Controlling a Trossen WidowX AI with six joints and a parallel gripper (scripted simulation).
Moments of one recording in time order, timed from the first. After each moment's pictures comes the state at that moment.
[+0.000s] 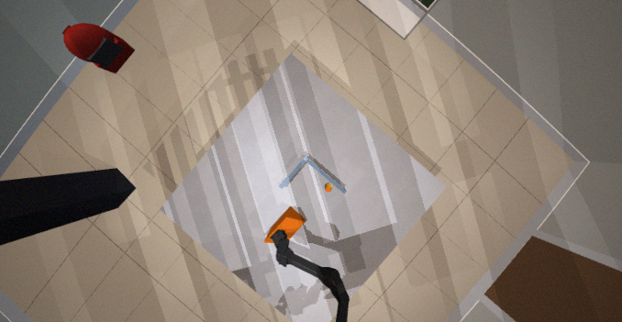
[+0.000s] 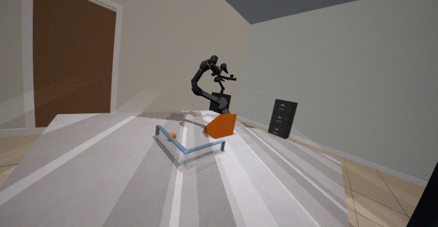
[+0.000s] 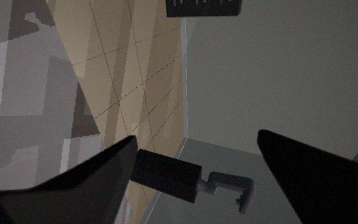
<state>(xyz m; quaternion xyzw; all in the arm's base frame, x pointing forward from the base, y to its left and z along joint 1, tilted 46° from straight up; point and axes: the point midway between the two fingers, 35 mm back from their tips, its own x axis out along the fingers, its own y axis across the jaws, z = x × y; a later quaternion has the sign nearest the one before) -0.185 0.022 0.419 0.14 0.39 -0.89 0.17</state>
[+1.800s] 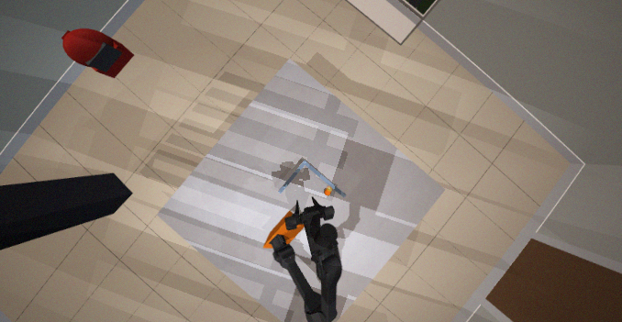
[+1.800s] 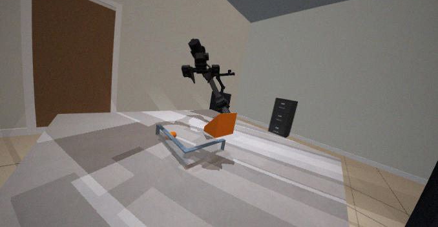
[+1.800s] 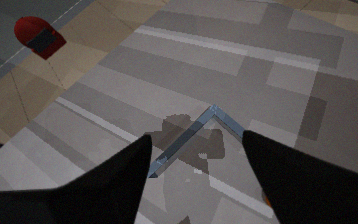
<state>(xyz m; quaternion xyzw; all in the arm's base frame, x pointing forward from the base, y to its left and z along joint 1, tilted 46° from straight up) 0.292 0.215 0.131 -0.41 0.51 0.27 0.70</state>
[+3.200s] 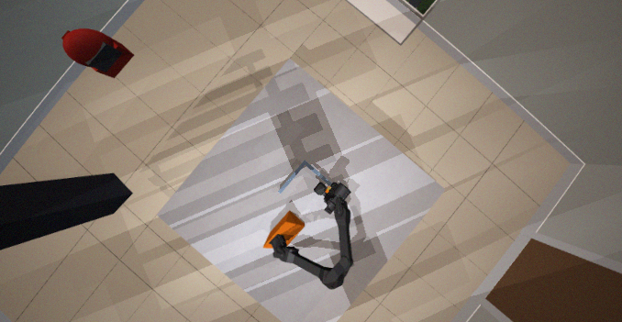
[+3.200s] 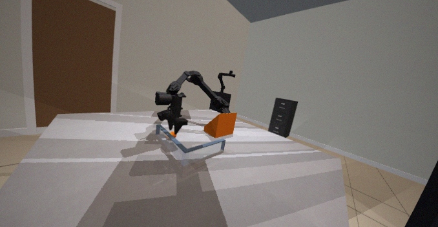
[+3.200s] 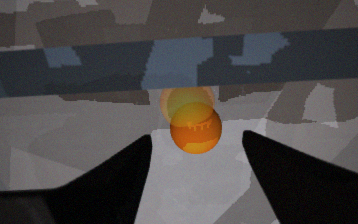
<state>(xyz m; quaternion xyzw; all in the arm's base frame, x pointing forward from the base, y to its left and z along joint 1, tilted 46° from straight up) 0.370 -0.064 0.014 -0.30 0.64 -0.25 0.67</state>
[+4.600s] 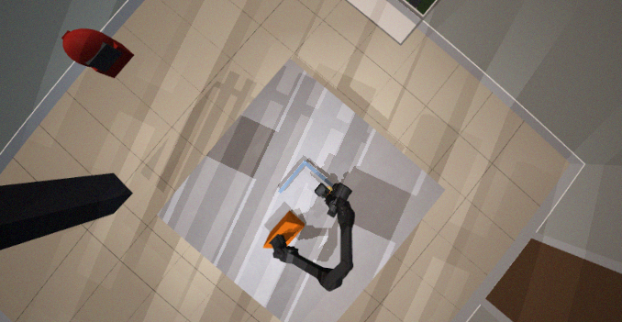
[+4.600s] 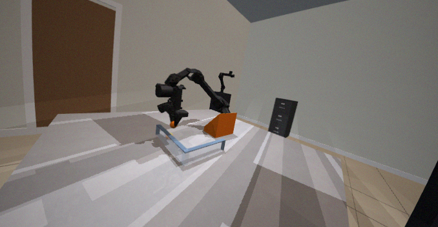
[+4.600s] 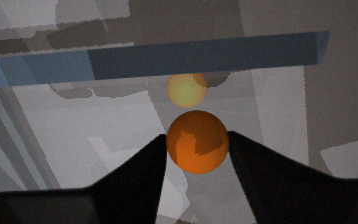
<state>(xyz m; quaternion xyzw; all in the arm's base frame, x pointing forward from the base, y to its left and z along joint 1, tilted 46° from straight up) 0.369 -0.033 0.043 -0.29 0.64 -0.26 0.66</state>
